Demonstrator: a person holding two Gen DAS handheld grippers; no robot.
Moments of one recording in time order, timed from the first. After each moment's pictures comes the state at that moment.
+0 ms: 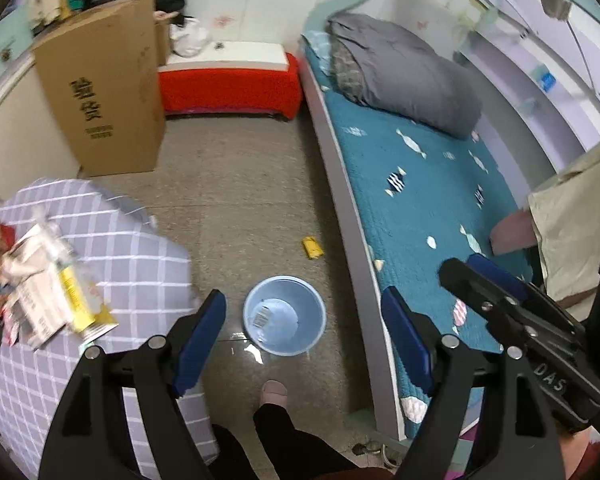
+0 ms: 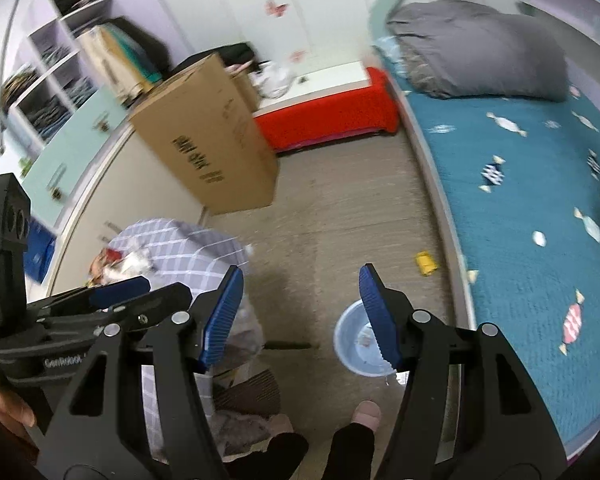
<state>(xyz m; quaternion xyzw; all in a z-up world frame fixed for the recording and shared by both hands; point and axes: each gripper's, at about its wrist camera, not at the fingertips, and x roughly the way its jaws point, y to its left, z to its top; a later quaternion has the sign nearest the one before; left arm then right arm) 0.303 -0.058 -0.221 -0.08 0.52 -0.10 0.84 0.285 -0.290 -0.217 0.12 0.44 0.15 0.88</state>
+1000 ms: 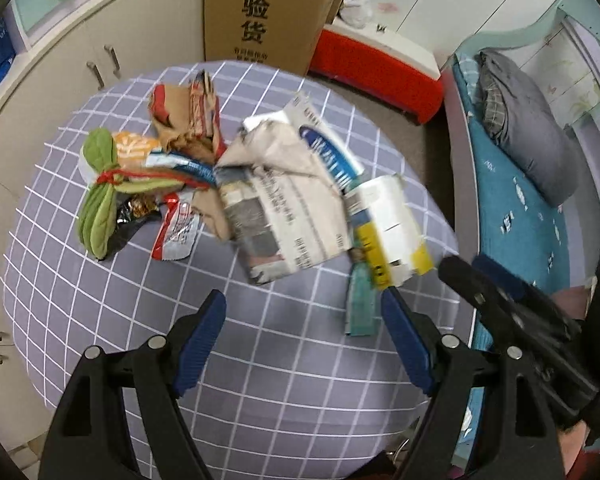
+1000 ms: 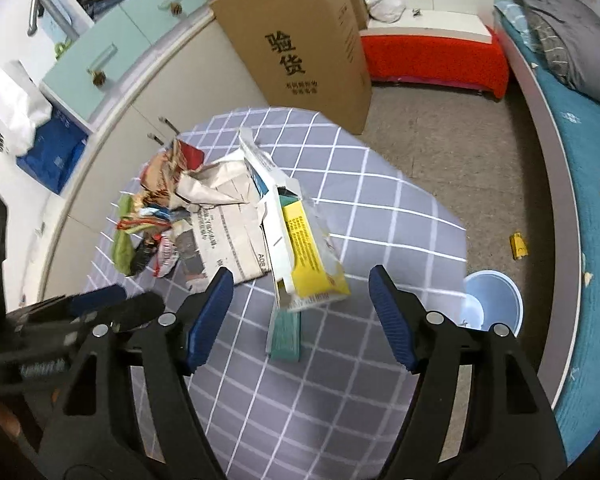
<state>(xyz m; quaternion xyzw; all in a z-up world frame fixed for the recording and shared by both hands) 0.243 0.233 -0.292 -0.18 0.57 0.06 0.80 0.296 -0.001 -0.300 0.04 0.53 0.26 0.81</state>
